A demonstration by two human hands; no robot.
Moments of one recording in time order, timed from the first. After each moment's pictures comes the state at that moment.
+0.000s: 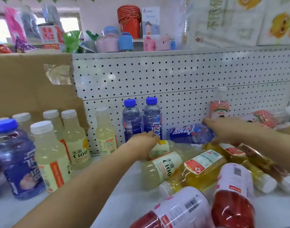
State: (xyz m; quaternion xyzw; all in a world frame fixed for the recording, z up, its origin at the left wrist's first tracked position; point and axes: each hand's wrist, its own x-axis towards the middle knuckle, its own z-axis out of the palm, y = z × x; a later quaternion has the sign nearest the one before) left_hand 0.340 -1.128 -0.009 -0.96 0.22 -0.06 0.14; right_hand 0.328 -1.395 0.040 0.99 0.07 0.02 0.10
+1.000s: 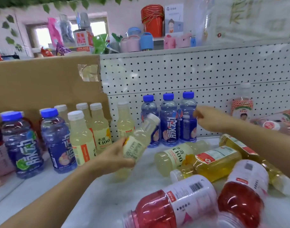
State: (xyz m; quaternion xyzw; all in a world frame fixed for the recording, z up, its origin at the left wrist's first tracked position) left_hand 0.230 -1.020 -0.032 -0.92 0.01 -0.01 -0.39; right_hand 0.359 -1.336 0.035 0.97 0.19 0.10 -0.15
